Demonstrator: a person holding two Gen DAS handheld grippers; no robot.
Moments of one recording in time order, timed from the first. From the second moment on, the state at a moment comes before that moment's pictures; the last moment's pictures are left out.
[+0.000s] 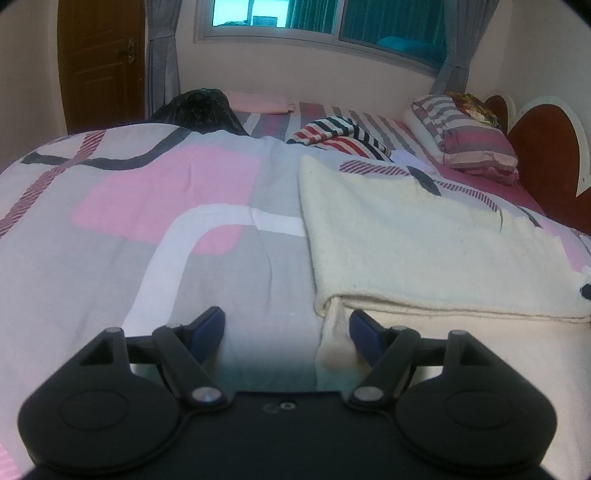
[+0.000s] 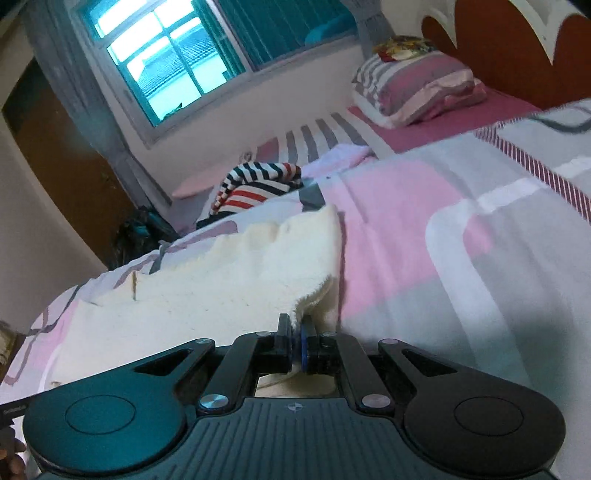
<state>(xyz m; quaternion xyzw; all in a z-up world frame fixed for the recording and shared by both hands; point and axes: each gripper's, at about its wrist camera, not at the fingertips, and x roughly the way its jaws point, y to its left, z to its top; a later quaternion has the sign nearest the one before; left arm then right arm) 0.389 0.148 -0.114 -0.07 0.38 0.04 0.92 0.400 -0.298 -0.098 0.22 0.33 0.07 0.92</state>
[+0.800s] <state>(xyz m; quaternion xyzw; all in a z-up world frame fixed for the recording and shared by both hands) 0.421 0.080 -0.076 0.01 0.34 -0.06 0.94 0.410 -0.260 -0.071 0.13 0.30 0.07 0.94</state>
